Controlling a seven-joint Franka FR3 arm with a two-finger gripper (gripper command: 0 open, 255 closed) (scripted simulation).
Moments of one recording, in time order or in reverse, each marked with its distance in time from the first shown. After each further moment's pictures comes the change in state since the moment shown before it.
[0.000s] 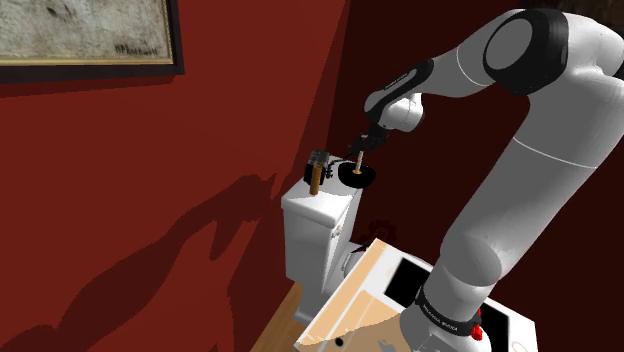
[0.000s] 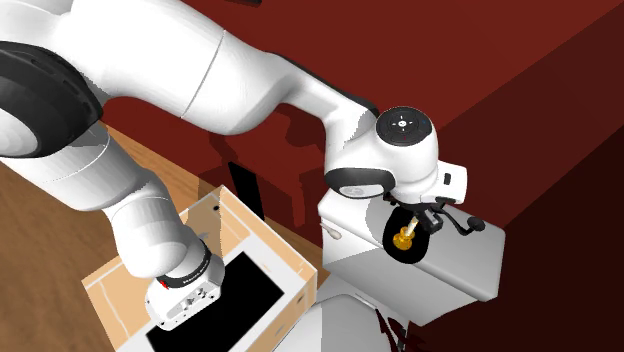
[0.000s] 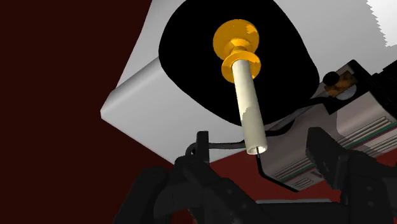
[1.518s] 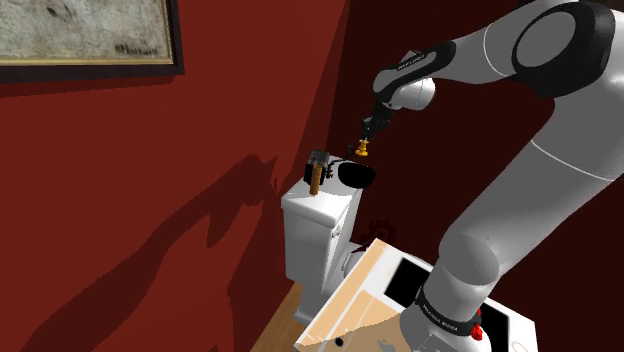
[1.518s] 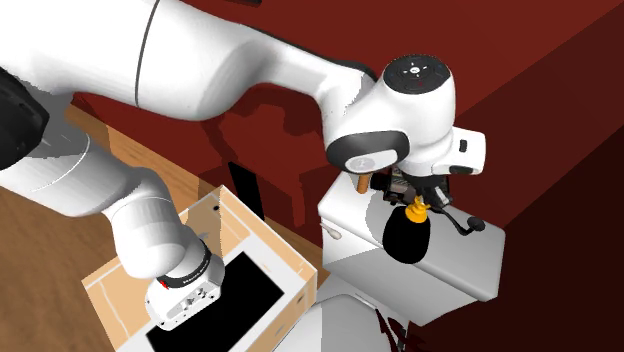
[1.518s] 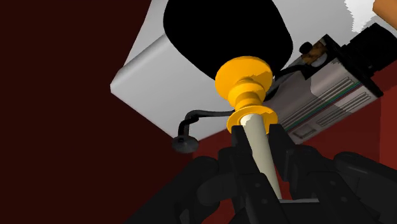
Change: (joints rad) arm -0.033 -0.119 0.041 0.077 -0.149 -0.176 0.134
